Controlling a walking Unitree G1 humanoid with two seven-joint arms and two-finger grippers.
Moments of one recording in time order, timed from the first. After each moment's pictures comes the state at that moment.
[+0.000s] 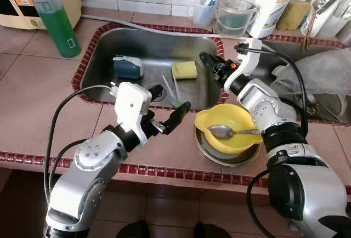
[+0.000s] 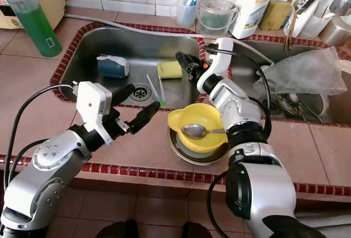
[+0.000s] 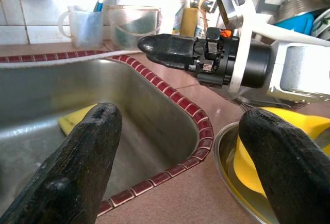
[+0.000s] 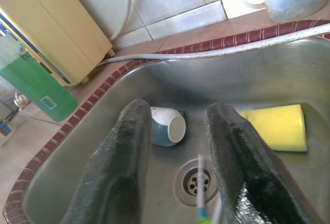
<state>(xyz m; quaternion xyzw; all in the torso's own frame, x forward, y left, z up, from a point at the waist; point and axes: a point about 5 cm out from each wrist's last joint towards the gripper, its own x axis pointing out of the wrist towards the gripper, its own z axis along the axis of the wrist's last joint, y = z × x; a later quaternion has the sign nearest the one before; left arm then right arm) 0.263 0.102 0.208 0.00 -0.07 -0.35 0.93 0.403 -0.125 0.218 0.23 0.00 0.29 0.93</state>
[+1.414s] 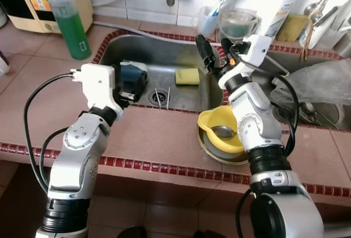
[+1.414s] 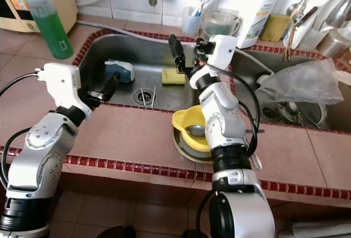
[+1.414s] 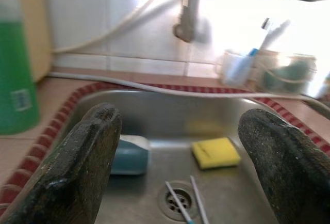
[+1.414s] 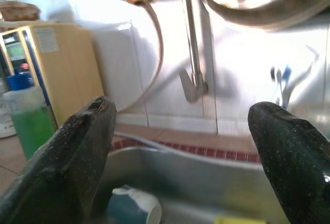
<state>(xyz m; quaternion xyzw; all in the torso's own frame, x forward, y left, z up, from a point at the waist) 0.315 0.156 0.201 -0.02 -0.09 -0.10 0.99 0.366 -0.105 0.235 0.11 -0.20 0.20 0.95</state>
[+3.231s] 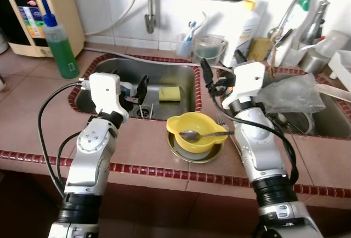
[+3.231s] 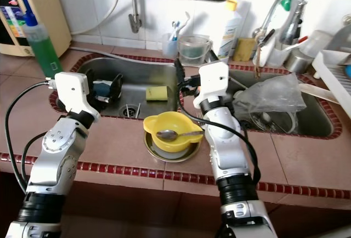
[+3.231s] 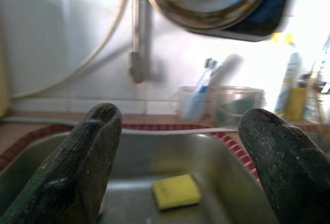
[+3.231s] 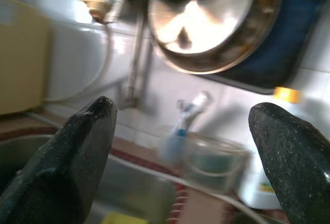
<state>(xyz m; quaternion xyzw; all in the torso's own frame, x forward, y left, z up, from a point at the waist) 0.326 0.152 0.188 -0.01 -0.13 -0.12 0.98 0.345 -0.103 0.204 -0.03 -0.22 0.14 0.97</state>
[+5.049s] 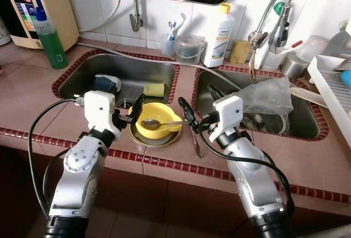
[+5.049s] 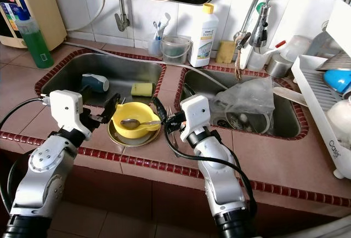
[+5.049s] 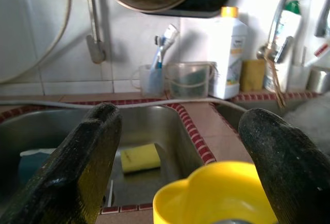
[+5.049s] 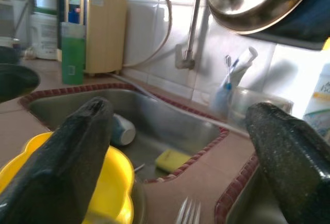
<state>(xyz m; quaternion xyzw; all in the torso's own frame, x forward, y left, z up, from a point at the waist) 0.294 0.163 0.162 0.02 -0.09 -0.17 0.98 0.298 -0.090 0.153 -0.01 -0.14 0.25 0.96</state>
